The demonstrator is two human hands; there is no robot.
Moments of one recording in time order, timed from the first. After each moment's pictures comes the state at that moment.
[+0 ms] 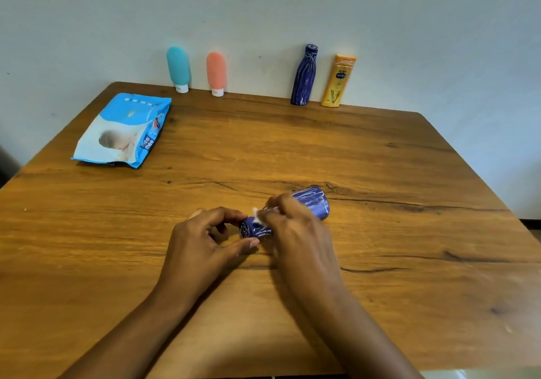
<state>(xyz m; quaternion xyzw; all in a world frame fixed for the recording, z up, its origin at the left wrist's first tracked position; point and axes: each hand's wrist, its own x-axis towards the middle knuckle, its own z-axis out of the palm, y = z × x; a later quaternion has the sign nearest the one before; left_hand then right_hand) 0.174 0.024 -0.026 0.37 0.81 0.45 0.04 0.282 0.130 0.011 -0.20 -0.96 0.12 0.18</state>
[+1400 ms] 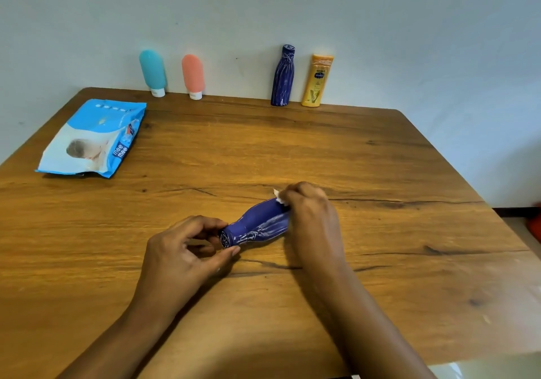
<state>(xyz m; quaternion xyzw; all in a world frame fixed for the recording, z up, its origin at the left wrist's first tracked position) 0.180 0.026 -0.022 0.41 0.77 0.49 0.03 0.281 0.184 -0.002 -0.30 -0.92 0.11 0.21</state>
